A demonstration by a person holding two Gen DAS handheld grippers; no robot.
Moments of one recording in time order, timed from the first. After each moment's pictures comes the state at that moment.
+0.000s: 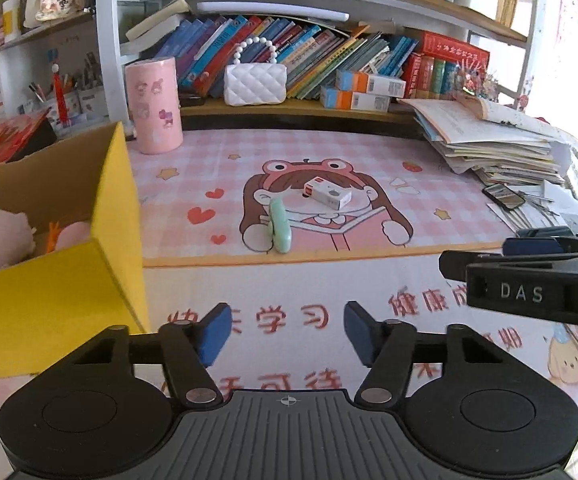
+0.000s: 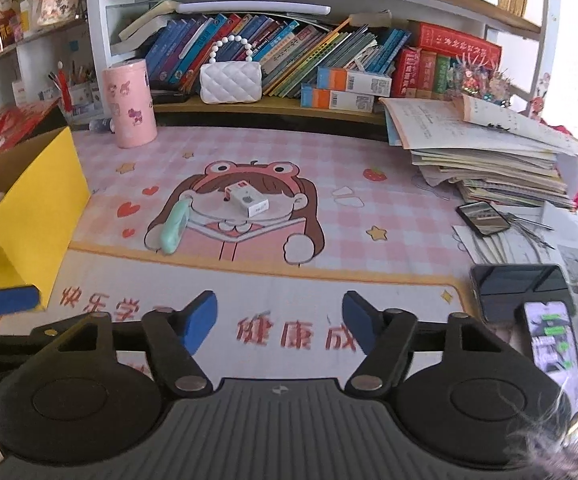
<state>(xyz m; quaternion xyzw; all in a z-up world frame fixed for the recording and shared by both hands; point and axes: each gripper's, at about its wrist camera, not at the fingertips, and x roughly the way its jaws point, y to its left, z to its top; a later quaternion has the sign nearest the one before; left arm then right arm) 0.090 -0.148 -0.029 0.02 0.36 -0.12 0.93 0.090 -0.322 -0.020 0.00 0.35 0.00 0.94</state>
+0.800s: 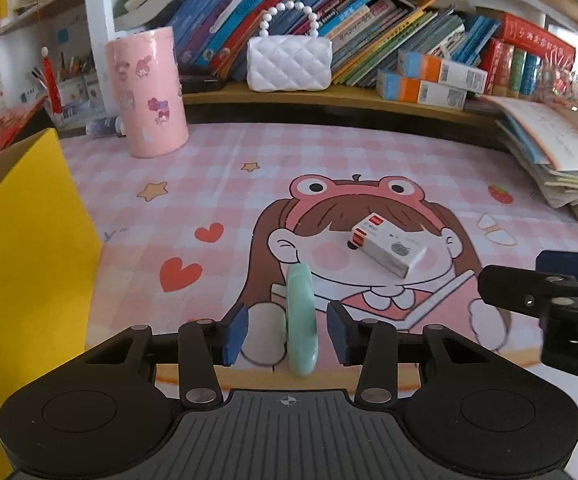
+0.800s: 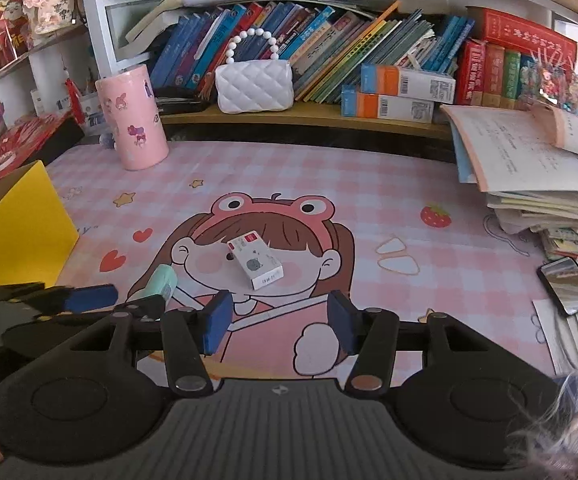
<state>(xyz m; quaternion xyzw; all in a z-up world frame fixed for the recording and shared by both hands) 0.233 -0.190 -0.080 0.02 0.38 -0.04 0.92 0.219 -0.347 -0.040 0.02 0.36 0.09 0.93</state>
